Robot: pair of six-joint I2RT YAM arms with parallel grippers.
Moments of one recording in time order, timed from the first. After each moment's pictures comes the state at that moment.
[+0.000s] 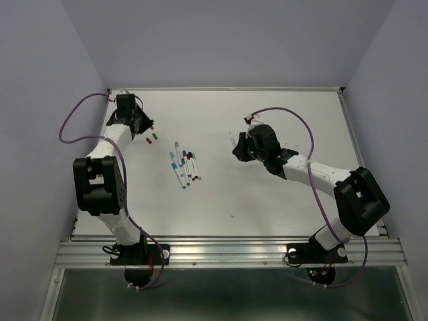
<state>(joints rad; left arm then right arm) 0.01 1.68 1.28 -0.25 0.03 -0.62 0.64 1.55 0.94 0.10 -0.02 0.39</state>
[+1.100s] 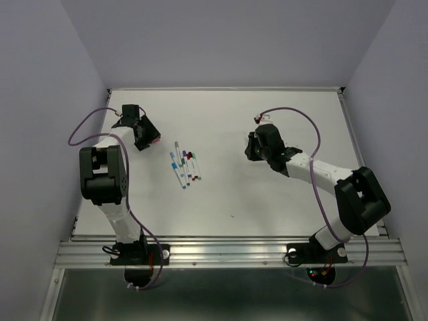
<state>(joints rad) 0.05 1.87 1.23 -0.29 0.06 -0.61 0.56 1.55 0.94 0.00 0.13 0.40</state>
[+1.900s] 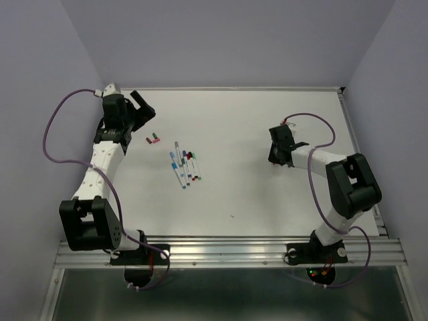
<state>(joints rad) 0.02 1.36 1.15 -0.24 0.02 -0.59 0.35 1.68 0.94 -0.18 0.32 0.52</state>
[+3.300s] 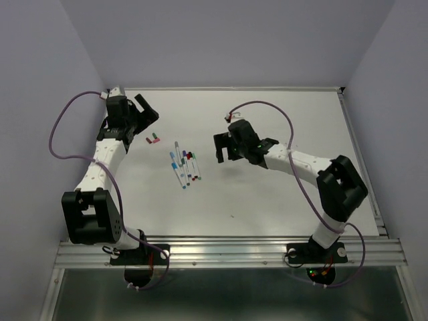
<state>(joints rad) 0.02 1.43 1.14 -0.25 0.07 -0.59 0.67 1.67 1.17 -0.20 0.18 0.34</state>
